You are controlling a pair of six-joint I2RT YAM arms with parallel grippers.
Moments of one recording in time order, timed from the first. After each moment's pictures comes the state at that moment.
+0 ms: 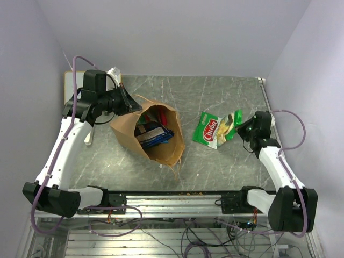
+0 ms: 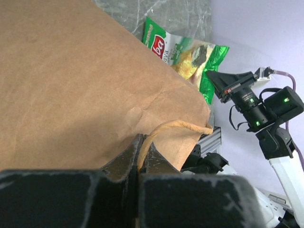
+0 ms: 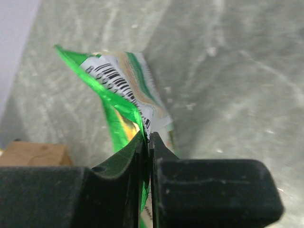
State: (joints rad) left arm -0.24 1.26 1.44 -0.80 0.46 -0.64; right arm -0.03 1.11 0.66 -0.17 -0.02 0.85
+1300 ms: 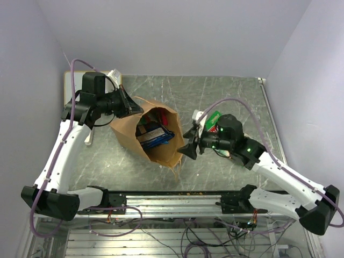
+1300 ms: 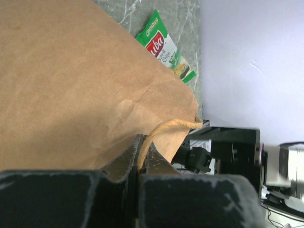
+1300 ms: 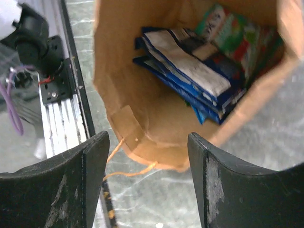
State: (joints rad) left arm -0.24 1.22 1.42 -0.81 0.51 -0.68; right arm 0.74 0.98 0.87 -0.25 -0.43 0.00
